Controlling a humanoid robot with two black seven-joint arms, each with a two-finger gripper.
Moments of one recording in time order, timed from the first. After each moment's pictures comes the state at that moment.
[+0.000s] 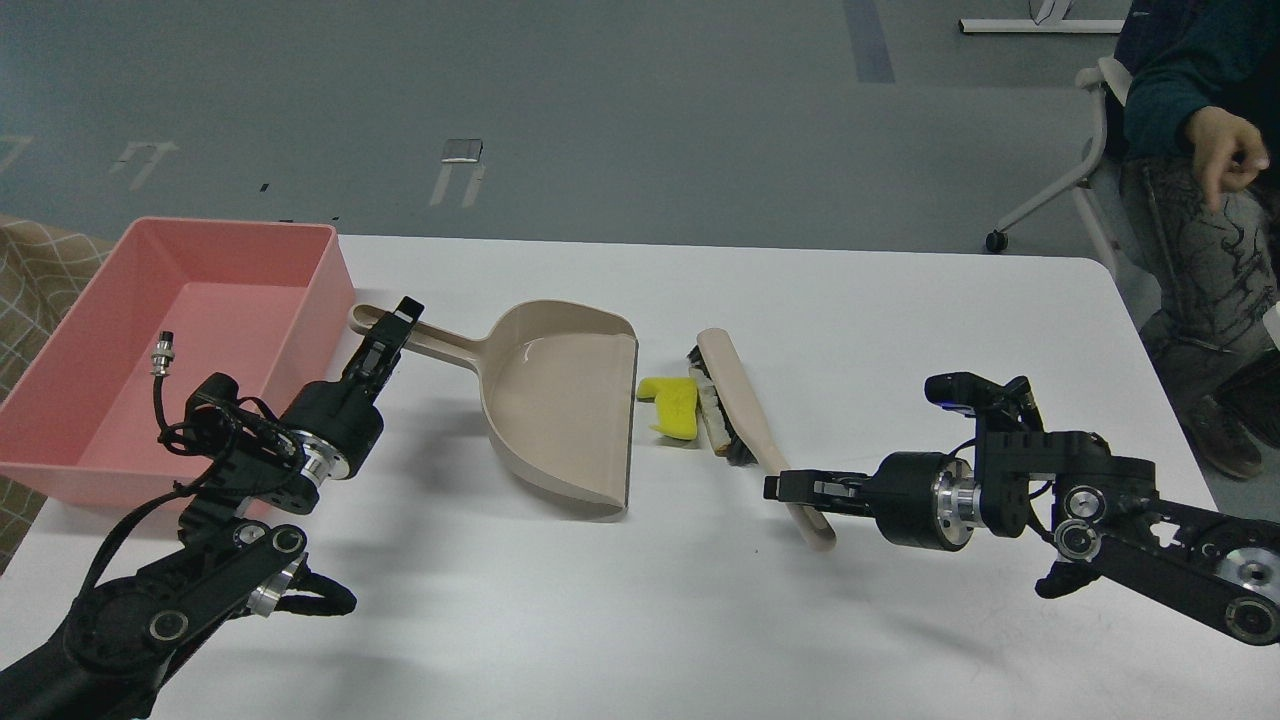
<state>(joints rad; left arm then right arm) -0.21 0.47 -0.85 -1.26 1.16 0.33 -0.25 0.73 -0.54 0.28 1.40 -1.18 0.36 -0.03</state>
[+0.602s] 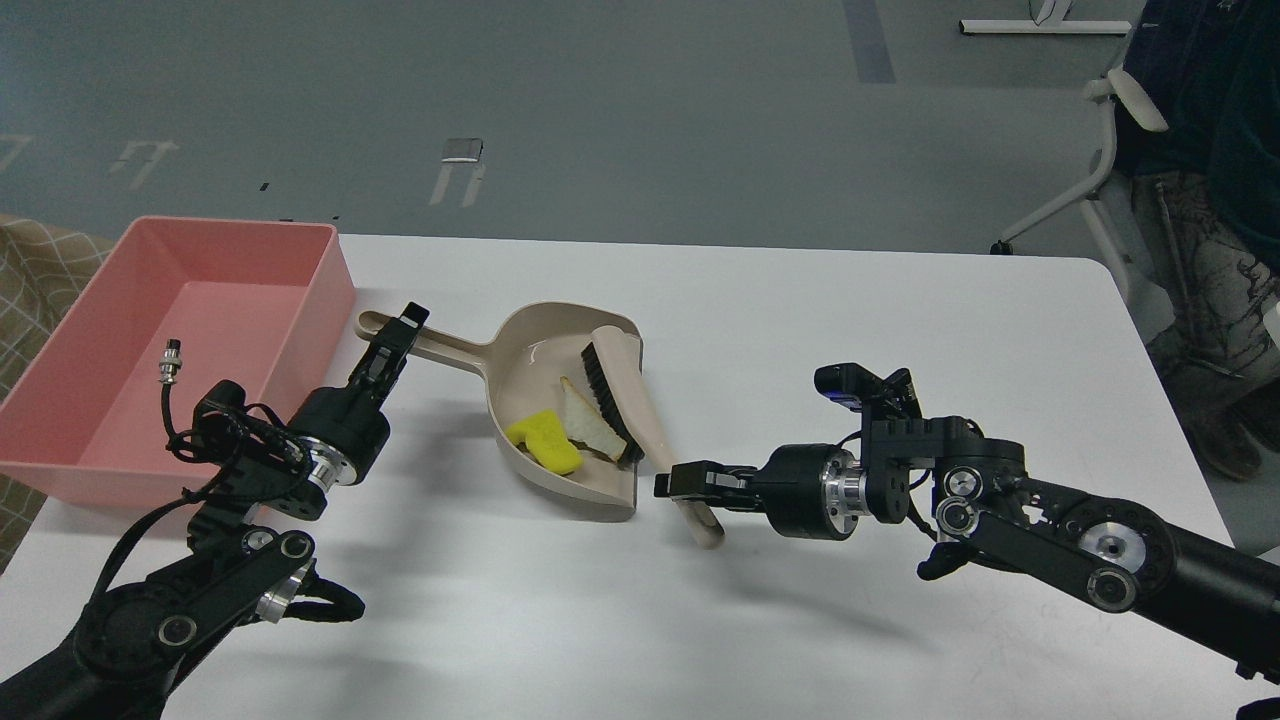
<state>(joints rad) -0.21 0.45 -0.84 -1.25 1.16 0.34 -0.25 0.75 -0.29 0.32 1.26 -1.17 0.41 -0.02</state>
